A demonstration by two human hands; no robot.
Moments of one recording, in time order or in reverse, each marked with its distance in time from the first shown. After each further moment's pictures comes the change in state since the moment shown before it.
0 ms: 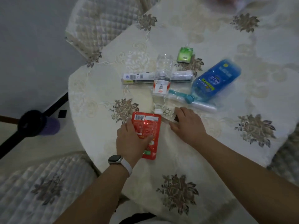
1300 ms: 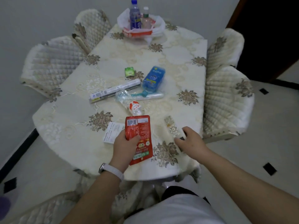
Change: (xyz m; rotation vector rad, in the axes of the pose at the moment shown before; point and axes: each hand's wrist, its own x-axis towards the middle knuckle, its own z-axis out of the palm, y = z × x) left_hand -0.109 -0.028 -0.075 -0.810 -0.457 0.204; right_hand -0.252 -0.094 -0.052 0.648 0.218 0.709
